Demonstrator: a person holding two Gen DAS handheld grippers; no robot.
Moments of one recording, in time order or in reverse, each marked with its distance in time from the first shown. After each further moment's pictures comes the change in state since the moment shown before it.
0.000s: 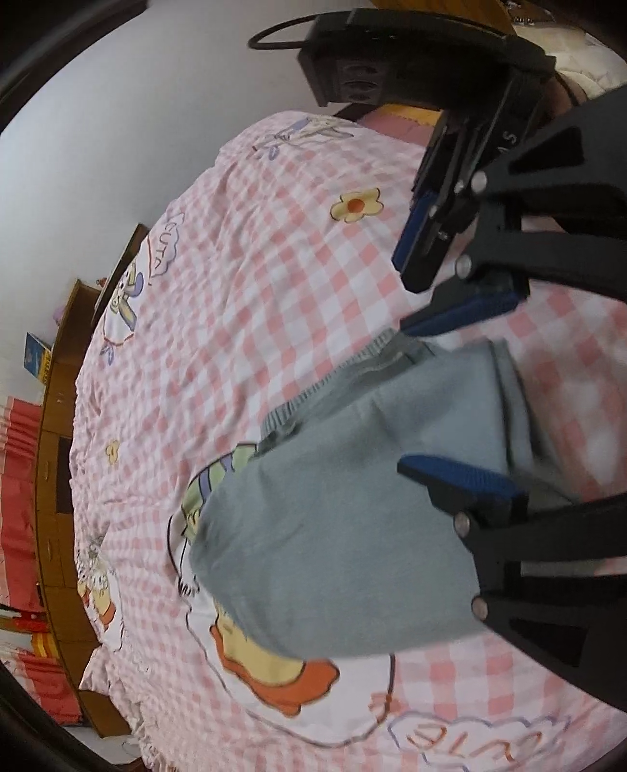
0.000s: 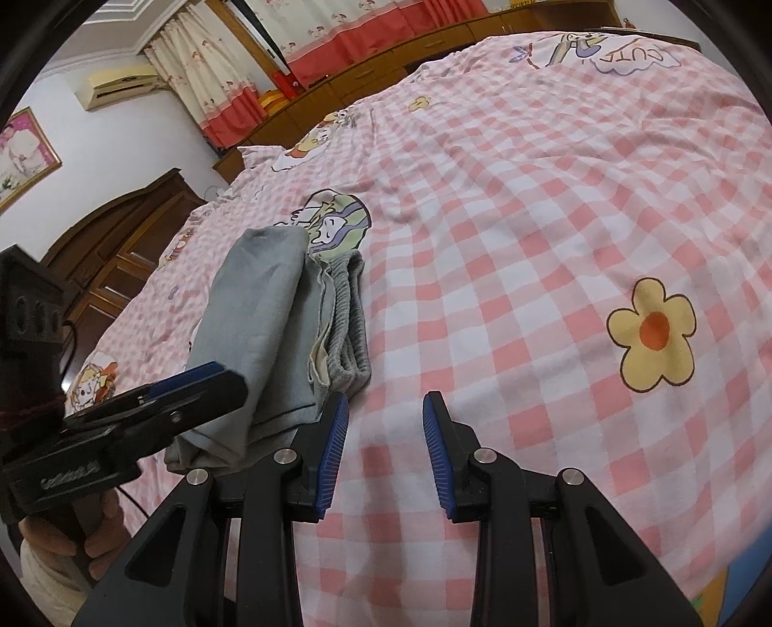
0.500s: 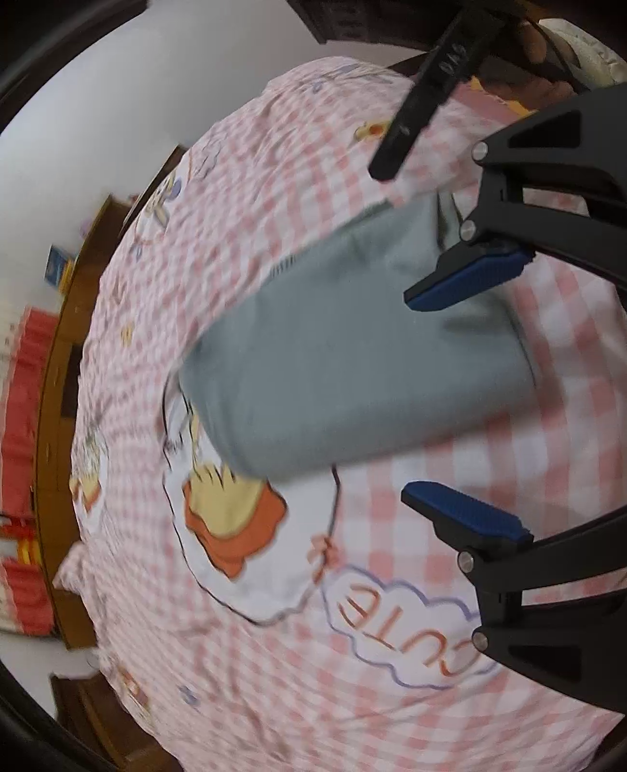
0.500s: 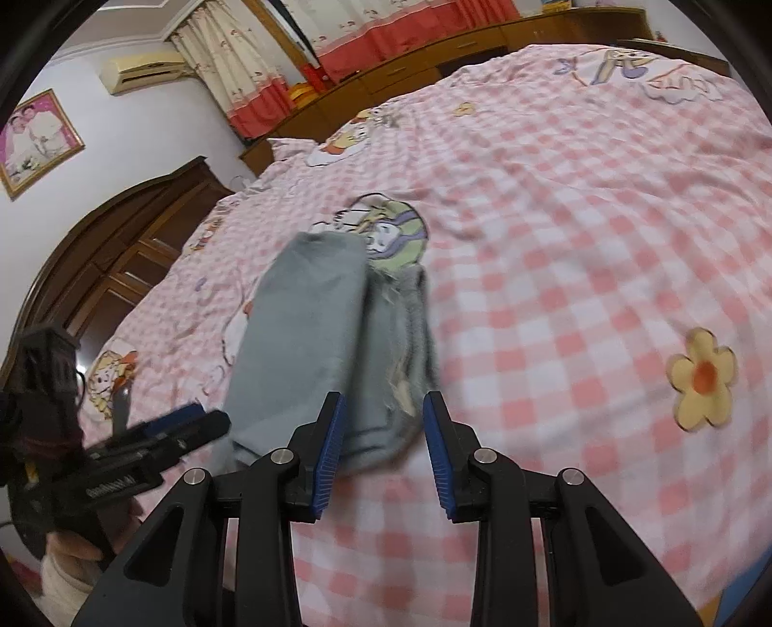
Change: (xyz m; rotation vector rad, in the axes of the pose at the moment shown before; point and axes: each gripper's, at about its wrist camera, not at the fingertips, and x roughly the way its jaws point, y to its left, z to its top) left arm -0.036 0.078 -0.030 -0.180 -0.036 0.183; right arm 0.008 0.039 0.021 -0.061 0.022 0.070
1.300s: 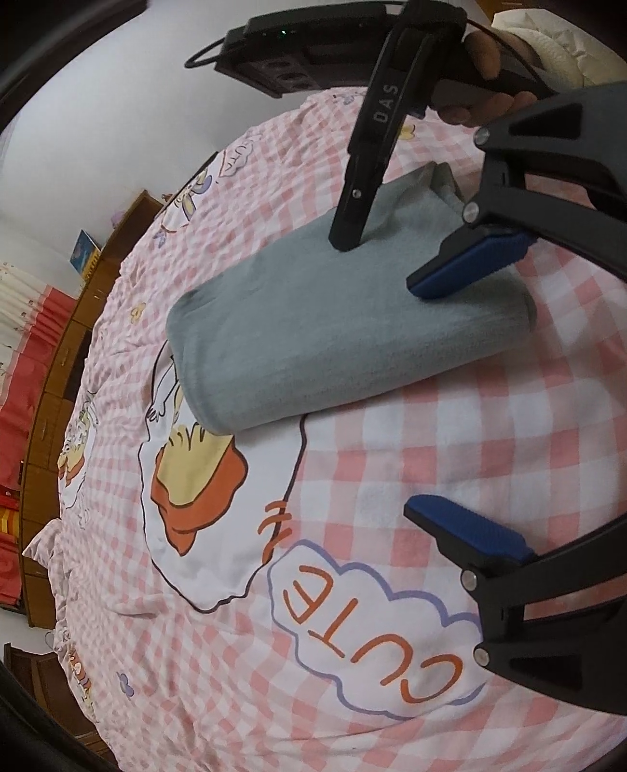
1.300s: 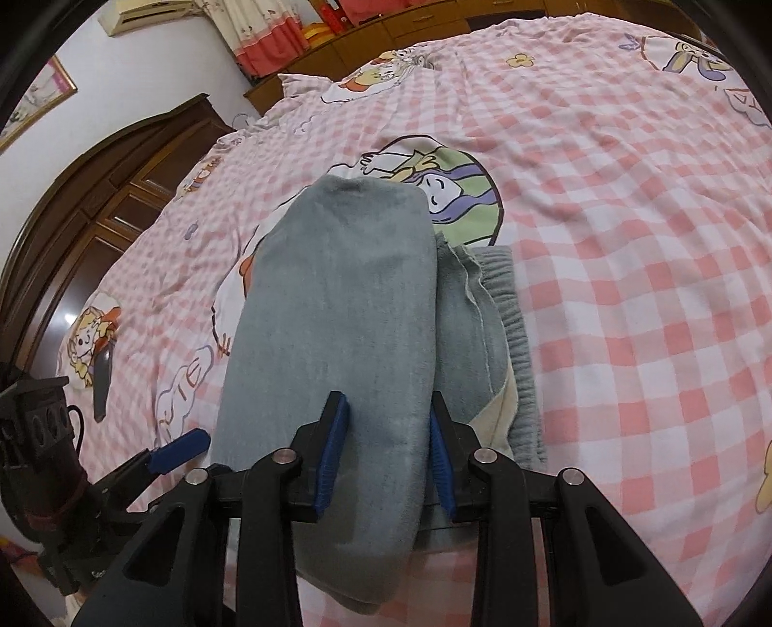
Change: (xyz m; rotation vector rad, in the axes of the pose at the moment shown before) left arm 0.017 0.044 -0.018 -0.115 -0.023 -0.119; right arm 0.072 0.037 0.020 -0.077 0.164 -0.038
